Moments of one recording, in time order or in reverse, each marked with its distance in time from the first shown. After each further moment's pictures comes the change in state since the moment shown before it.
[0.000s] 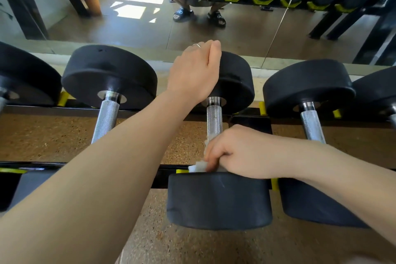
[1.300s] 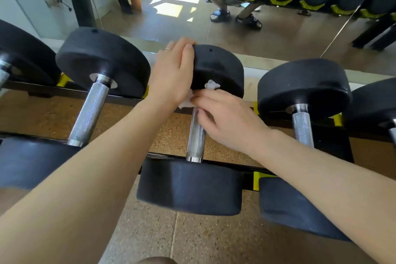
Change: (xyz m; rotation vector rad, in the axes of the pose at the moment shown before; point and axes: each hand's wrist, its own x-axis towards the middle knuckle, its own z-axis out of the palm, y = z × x) left_hand -0.038 -0.172 -0.134 -0.172 0.140 -0.189; right_hand 0.164 -0.105 0.042 -0.324 0.682 -0.278
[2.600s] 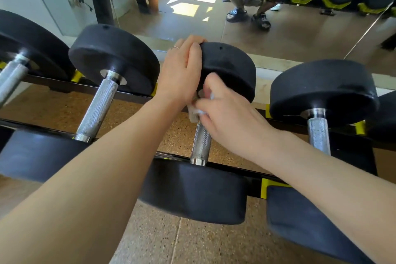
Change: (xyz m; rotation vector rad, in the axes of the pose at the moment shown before) left_hand -0.003 -0.001 0.005 -0.038 0.057 0.002; right_hand 0.007 -0.019 -0.015 -0.035 -0.132 0.047
